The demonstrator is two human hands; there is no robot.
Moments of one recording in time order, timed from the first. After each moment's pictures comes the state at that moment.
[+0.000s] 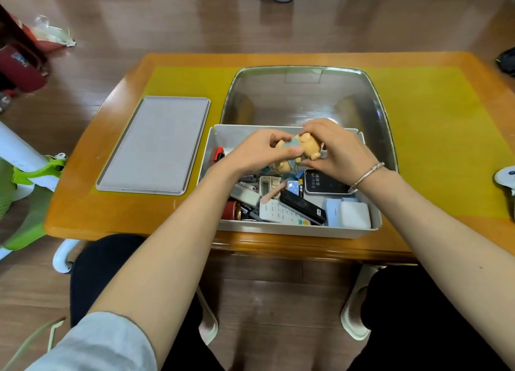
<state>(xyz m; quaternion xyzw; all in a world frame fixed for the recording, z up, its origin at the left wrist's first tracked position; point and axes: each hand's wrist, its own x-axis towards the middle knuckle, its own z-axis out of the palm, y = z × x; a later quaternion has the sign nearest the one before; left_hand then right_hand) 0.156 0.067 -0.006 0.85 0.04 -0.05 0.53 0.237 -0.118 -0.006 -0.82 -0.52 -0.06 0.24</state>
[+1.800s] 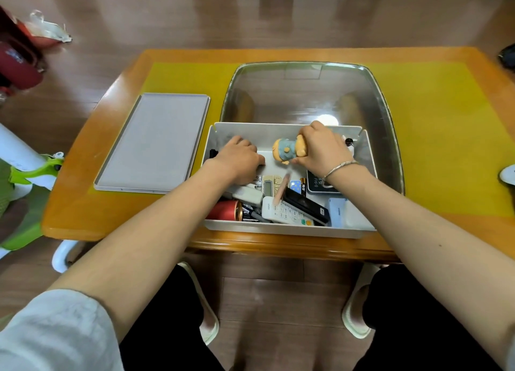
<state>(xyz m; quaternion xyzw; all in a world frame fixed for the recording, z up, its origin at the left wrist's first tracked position) 0.159 0.103 -0.045 0.98 -0.05 -0.12 -0.13 0.243 -0.075 -0.033 -0.93 -0.34 0.01 0.12</state>
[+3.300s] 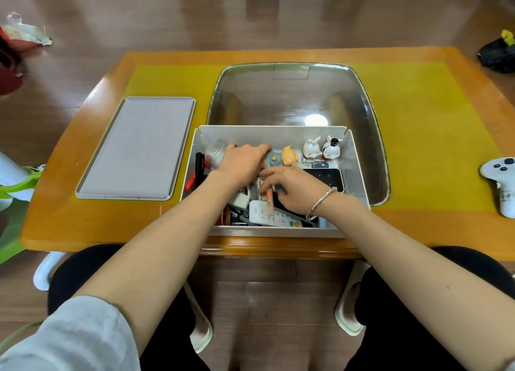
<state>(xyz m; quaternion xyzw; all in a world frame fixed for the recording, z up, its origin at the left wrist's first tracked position) 0.182 0.079 -0.067 1.00 0.02 -0.02 0.04 0.190 -0.085 -0.036 -0.84 -0.48 0.18 0.18</state>
